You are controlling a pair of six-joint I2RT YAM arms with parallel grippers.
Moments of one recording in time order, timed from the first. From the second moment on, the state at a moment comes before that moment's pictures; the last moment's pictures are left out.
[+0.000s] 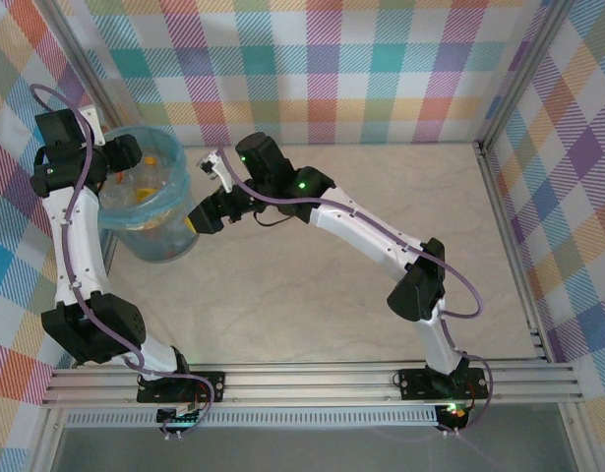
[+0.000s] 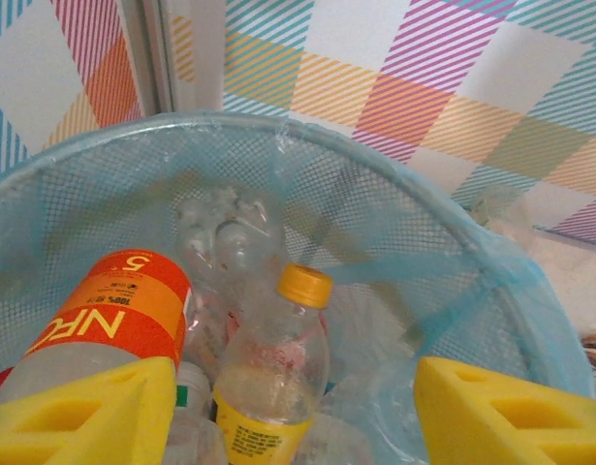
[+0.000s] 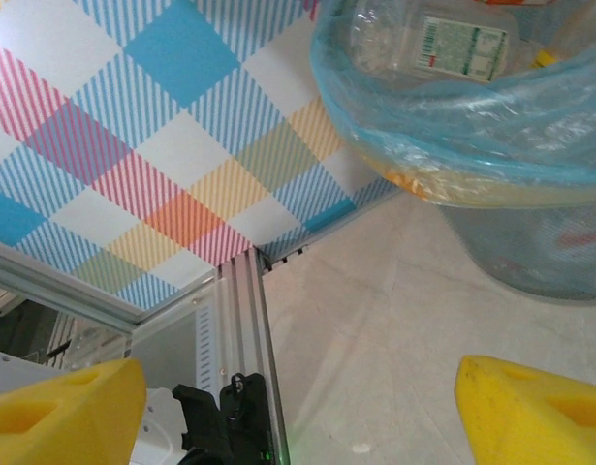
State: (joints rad) left arm 0.34 1.52 1.75 -0.83 0.21 -0.07; right arm 0.94 2.09 2.25 -0.63 -0.62 0.29
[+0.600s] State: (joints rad) left arm -0.20 1.30 1.66 -0.73 0.16 0.00; right arm 0.65 2.07 2.12 -0.73 -0.20 0.52
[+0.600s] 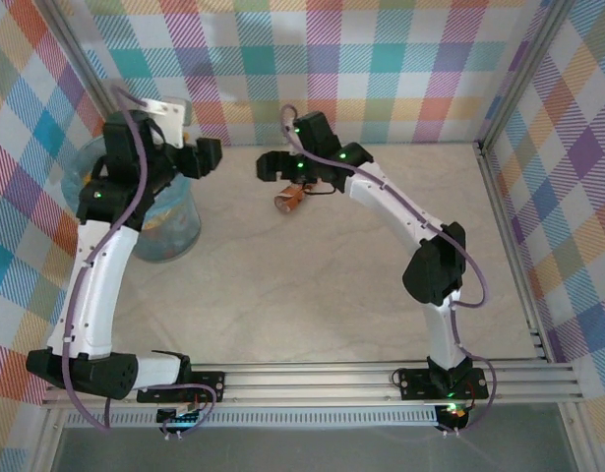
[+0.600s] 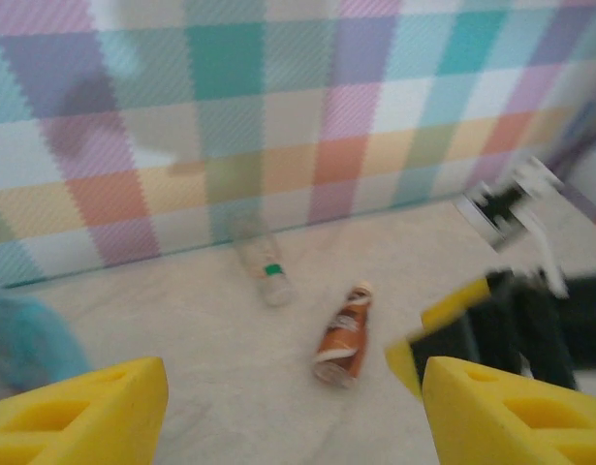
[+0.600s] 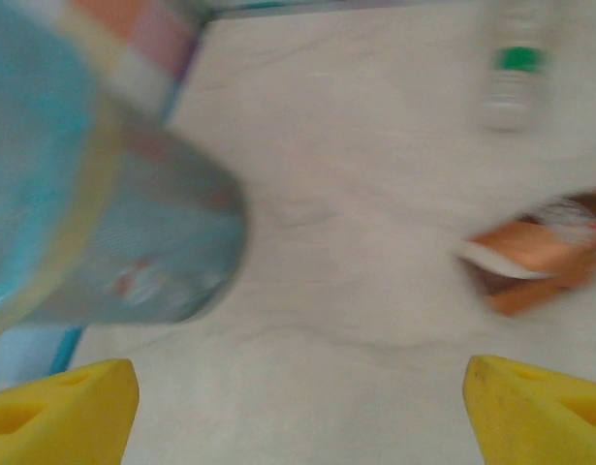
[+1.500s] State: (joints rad) left arm -0.33 1.33 1.27 -0.49 0.26 -0.11; right arm 0.61 2.57 2.41 -0.78 0.07 0.78
